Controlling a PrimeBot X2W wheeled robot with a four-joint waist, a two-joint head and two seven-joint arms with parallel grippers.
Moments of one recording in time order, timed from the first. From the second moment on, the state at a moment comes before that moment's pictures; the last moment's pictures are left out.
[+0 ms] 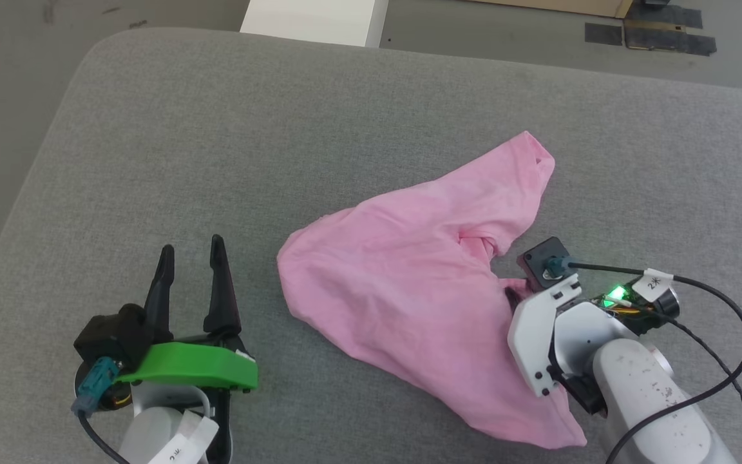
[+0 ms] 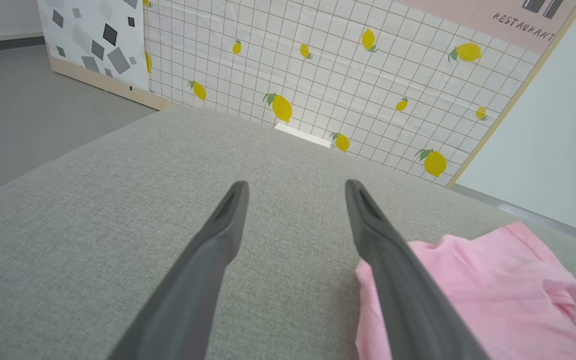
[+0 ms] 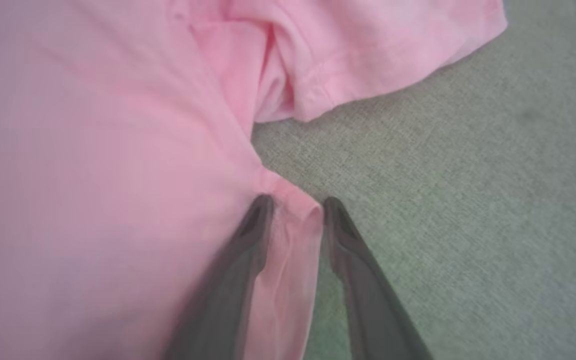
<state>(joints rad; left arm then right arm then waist) -0.11 0.09 -0.10 0.05 -0.40 0.06 -0.26 -0.35 -0.12 0.27 0.35 -0.03 0.13 0.49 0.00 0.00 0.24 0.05</state>
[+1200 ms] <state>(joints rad) -0.10 0.05 -0.07 0.15 -0.34 -0.03 -0.26 -0.18 -0.09 -0.01 0.14 0.00 0.13 0.03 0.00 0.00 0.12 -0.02</state>
